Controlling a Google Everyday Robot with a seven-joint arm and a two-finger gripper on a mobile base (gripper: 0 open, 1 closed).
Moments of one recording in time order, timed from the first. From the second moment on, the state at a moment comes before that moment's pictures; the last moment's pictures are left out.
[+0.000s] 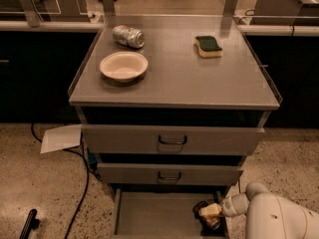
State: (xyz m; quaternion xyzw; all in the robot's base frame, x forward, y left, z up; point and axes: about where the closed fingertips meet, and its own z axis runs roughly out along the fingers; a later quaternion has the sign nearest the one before) arm 0.502 -0.255 0.152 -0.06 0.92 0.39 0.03
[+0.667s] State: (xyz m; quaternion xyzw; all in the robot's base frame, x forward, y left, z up) arm 0.502 -0.243 0.159 -0.06 0.92 0.39 0.03
